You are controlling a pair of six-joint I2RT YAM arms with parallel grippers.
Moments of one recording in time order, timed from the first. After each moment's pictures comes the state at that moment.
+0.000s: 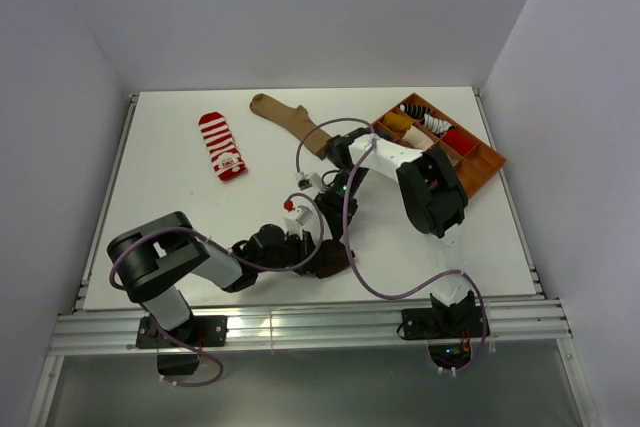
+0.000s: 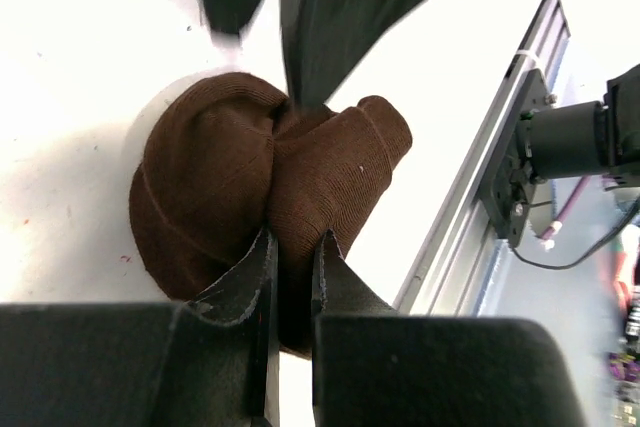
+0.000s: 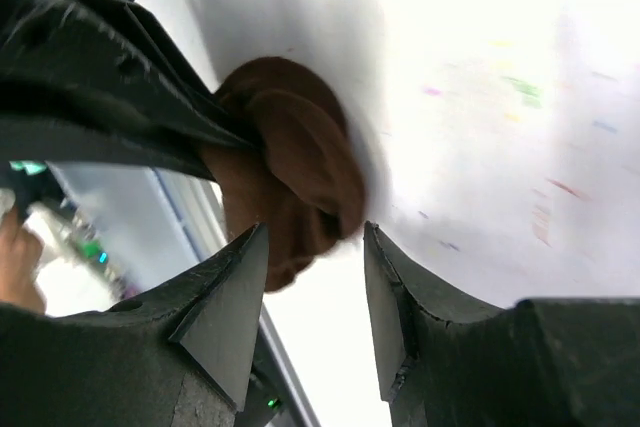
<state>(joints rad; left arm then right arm) -0.99 1.67 0.34 0.93 0.21 -0.76 0.56 2.12 1.55 -1.24 -0.69 -0.65</state>
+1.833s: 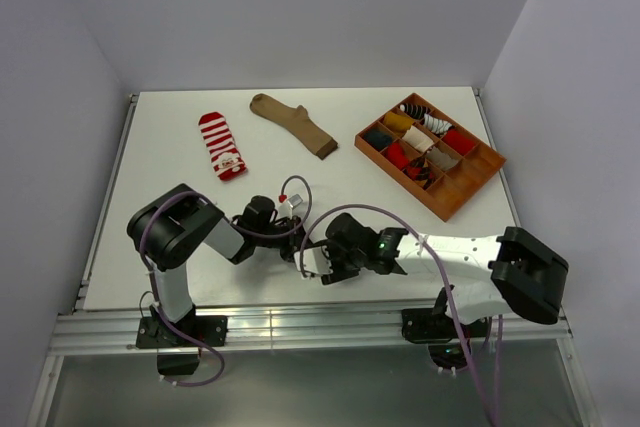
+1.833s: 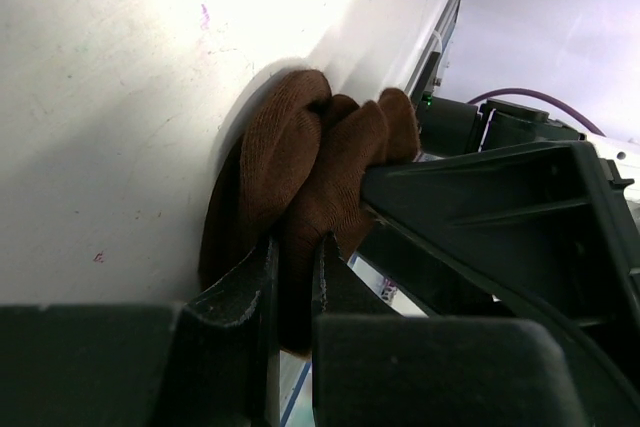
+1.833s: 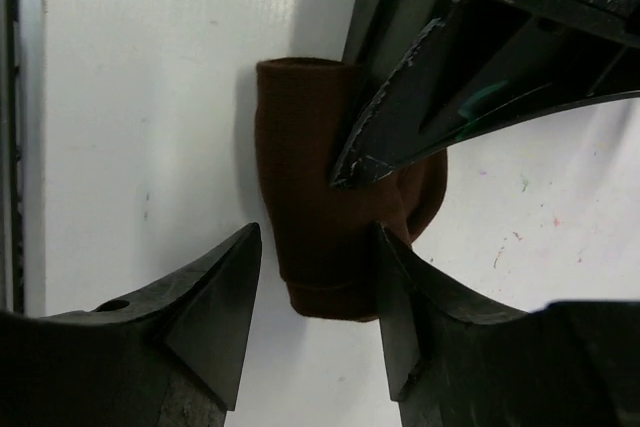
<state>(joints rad) -0.67 1.87 0.48 0.81 0.78 -1.07 1.04 1.30 0.61 -0.26 -0.15 -0.79</state>
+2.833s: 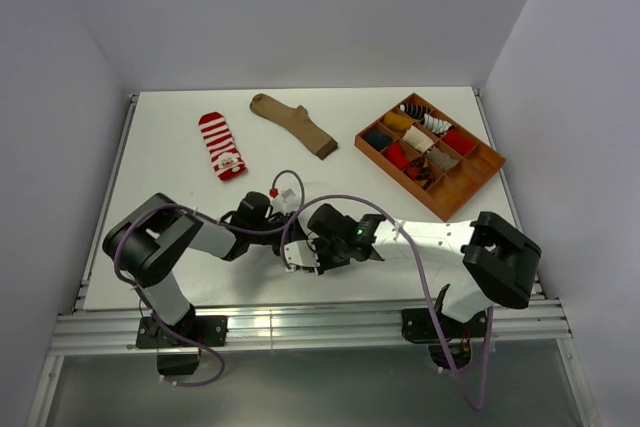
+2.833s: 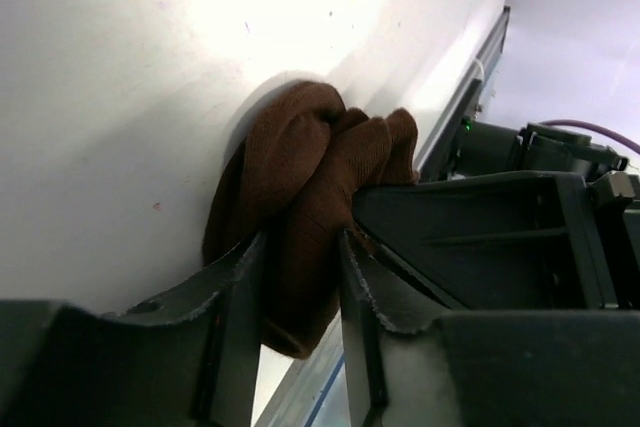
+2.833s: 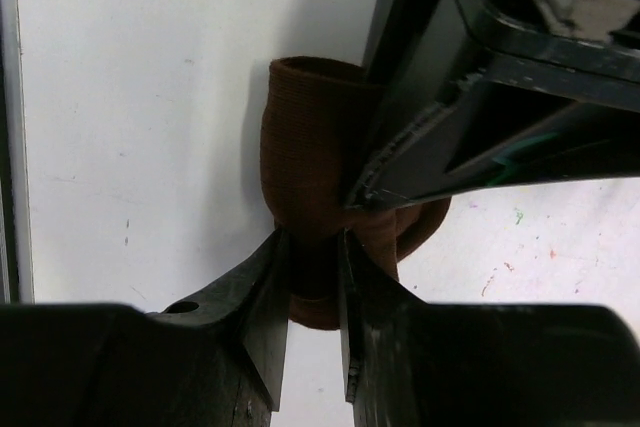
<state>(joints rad) -0.65 1.72 0.48 0.60 0.68 -0.94 1.04 1.49 0.80 -0.39 -0.15 -0.79</state>
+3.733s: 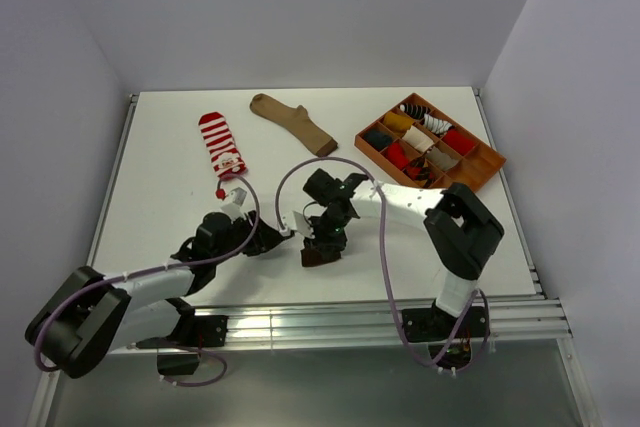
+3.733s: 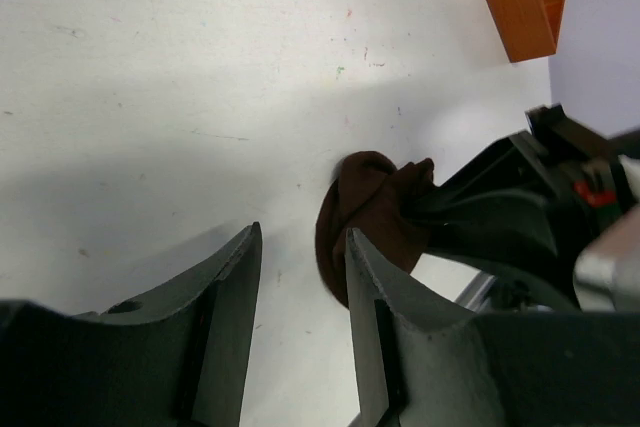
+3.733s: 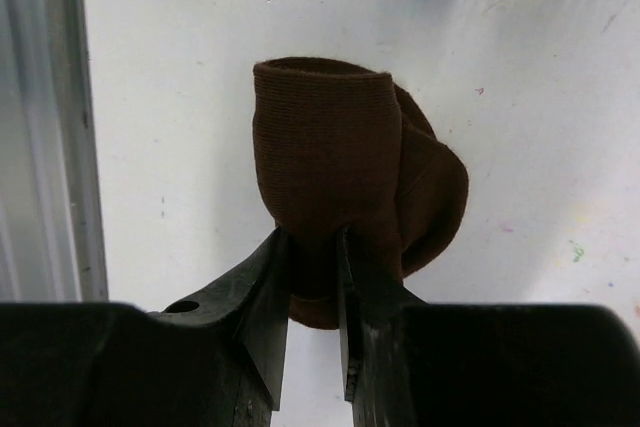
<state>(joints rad) -0.58 1.16 0.18 0.54 0.24 -0.84 0.85 1.74 1.10 -0.73 -0.45 -0.82</state>
